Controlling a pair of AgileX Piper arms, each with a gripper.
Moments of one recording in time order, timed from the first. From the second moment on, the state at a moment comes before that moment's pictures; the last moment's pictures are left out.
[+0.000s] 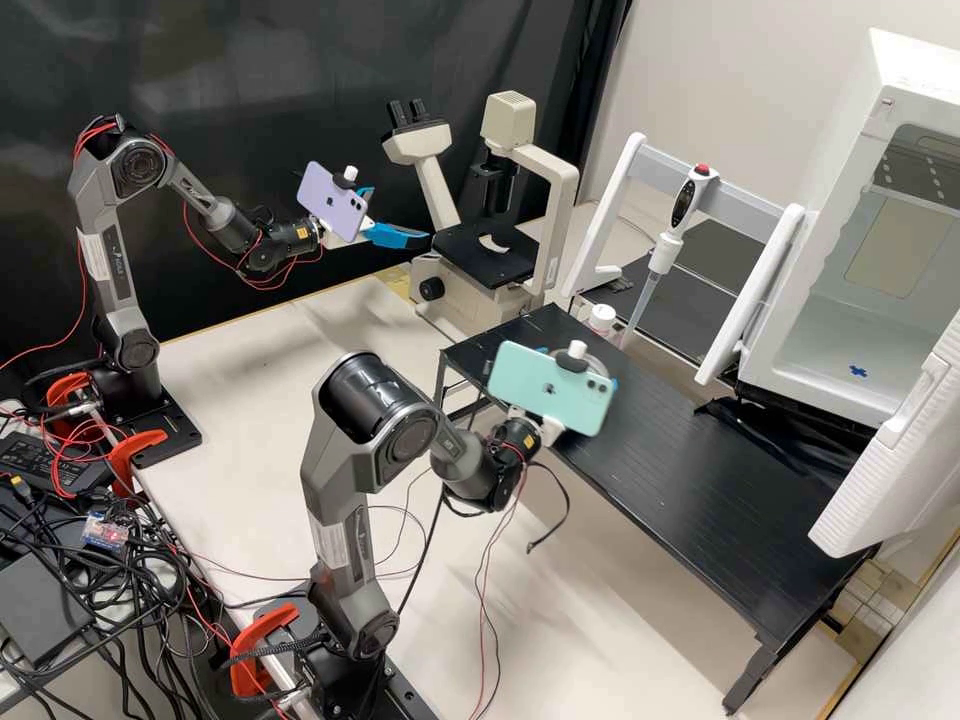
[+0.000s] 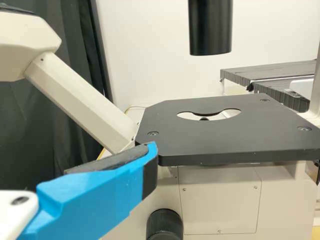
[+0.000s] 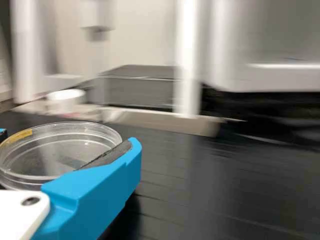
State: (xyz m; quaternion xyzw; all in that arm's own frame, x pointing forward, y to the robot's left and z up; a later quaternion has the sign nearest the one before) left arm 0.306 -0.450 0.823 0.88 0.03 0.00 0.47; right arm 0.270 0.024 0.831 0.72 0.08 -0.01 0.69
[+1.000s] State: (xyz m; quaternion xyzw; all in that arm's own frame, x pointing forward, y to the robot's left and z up) left arm 0.306 -0.450 0.823 0.88 0.03 0.00 0.47; right arm 0.411 -0.034 1.017 0.75 -0.12 0.06 0.64
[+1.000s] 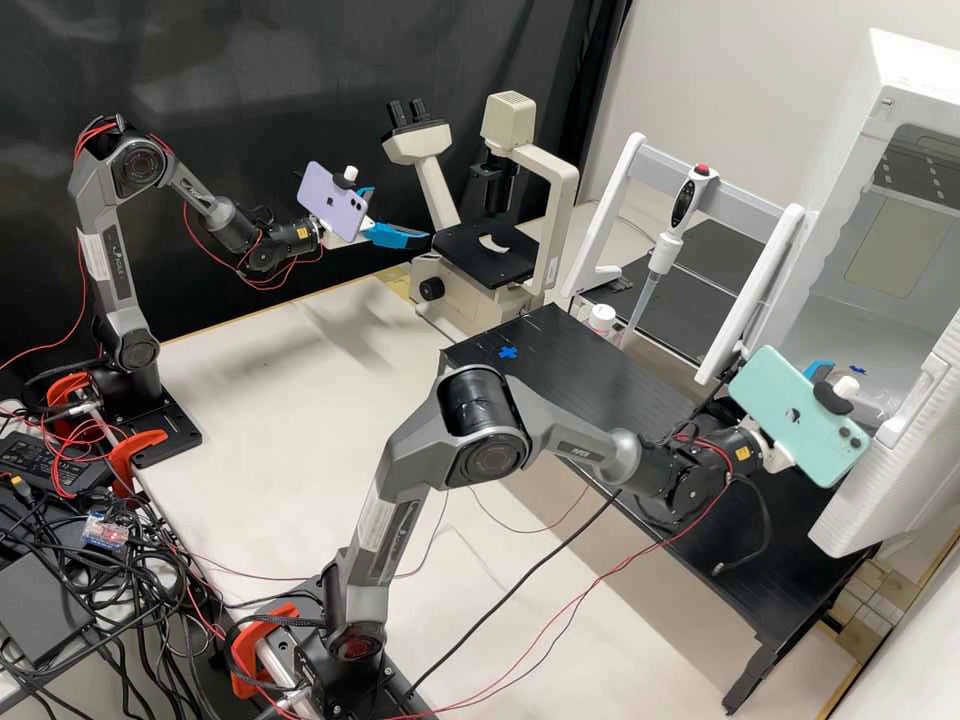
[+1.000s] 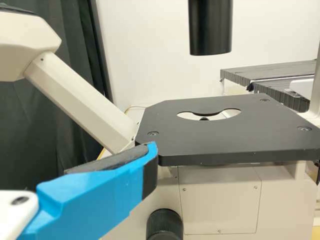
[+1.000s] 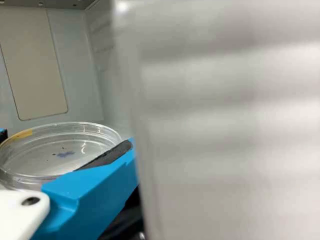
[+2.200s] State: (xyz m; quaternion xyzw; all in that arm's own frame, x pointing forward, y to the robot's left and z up) left arm 0.306 -0.450 0.823 0.88 0.03 0.00 0.47; right arm 0.543 -0.005 0.983 0.71 -0.11 -0.03 0.70
